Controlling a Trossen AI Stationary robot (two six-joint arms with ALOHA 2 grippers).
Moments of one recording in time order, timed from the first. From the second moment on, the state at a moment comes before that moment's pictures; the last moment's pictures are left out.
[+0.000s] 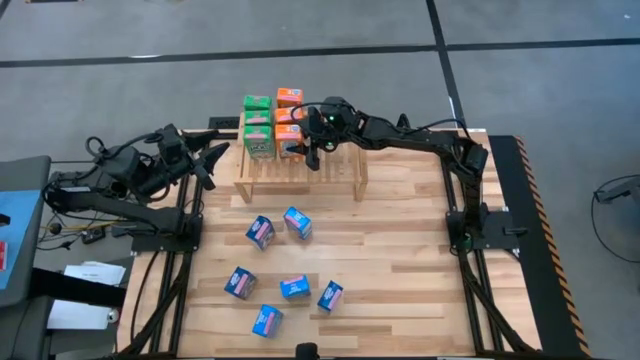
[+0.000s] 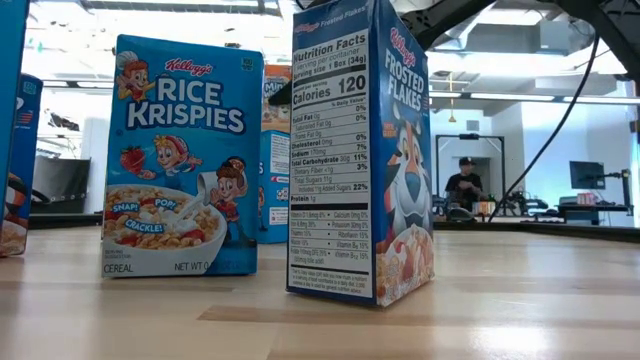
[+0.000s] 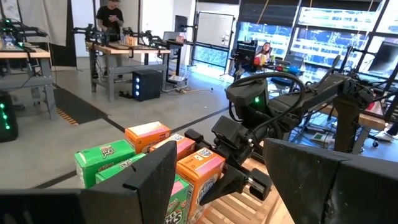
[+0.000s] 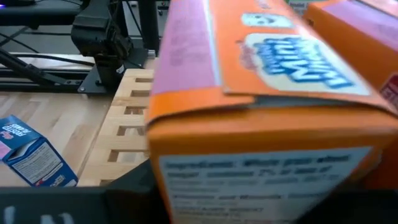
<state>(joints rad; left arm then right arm) -0.11 0.61 0.96 -0.25 -0.84 -0.09 -0.44 1.98 1.60 0.02 -0.36 -0.21</state>
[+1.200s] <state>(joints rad) -0.11 0.61 0.96 -0.25 -0.85 -0.09 -0.48 1.90 1.60 -0.23 -0.37 -0.29</state>
